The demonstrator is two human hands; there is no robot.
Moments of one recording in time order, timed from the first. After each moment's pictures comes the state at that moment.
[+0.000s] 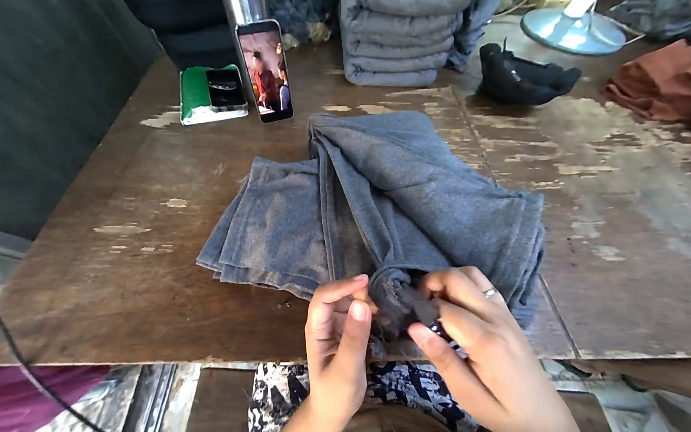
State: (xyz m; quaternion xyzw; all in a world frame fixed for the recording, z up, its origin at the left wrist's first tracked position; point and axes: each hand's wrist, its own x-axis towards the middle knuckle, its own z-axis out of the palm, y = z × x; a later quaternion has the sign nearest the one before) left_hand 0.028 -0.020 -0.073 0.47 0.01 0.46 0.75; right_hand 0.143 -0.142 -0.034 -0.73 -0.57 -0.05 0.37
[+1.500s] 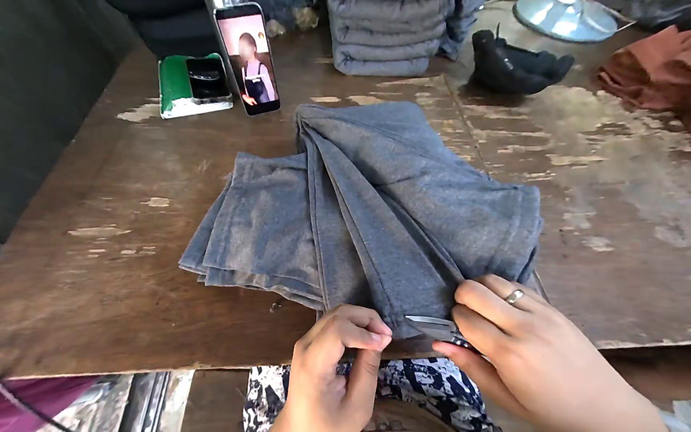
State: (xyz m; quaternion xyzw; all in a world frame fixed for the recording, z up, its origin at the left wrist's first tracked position) left_hand 0.004 -0.011 -0.068 0.74 0.02 0.40 0.54; right_hand 0.170 -0.177 -0.018 -0.75 -0.65 -0.10 0.11
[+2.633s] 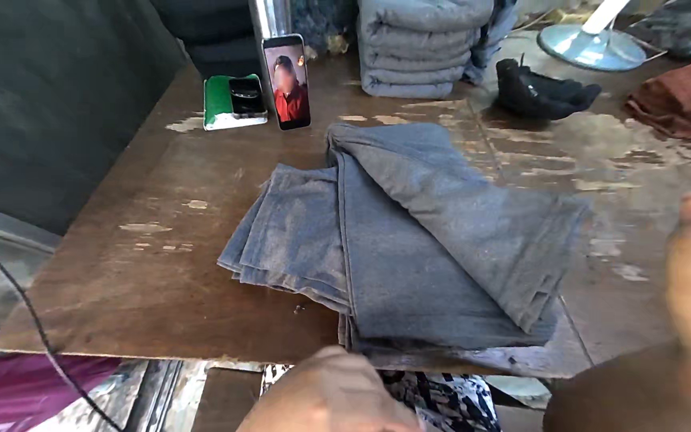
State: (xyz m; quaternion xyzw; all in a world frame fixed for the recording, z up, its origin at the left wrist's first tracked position) left_hand -0.047 0.021 -0.032 0.84 -0.10 0.16 0.51; right_hand 0.228 -0.172 0.028 -0.75 -0.41 -0.29 0.43
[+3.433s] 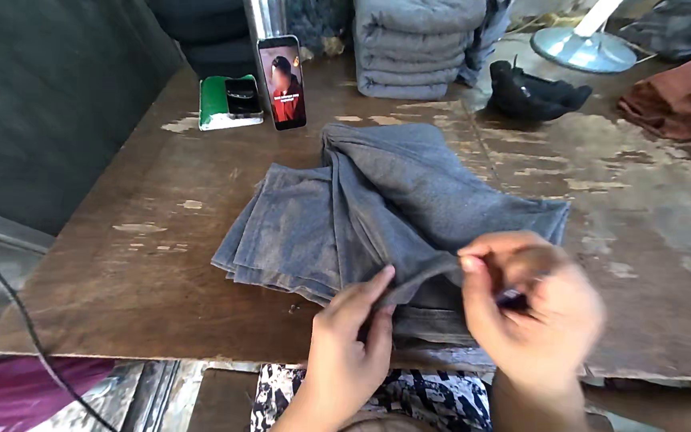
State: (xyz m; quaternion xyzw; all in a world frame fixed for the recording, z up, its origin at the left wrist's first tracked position) left_hand 0.023 -0.001 -0.061 0.76 0.09 0.43 0.47; right_hand 0.174 -0.115 -0.028 -0.68 -0.51 -0.19 0.49
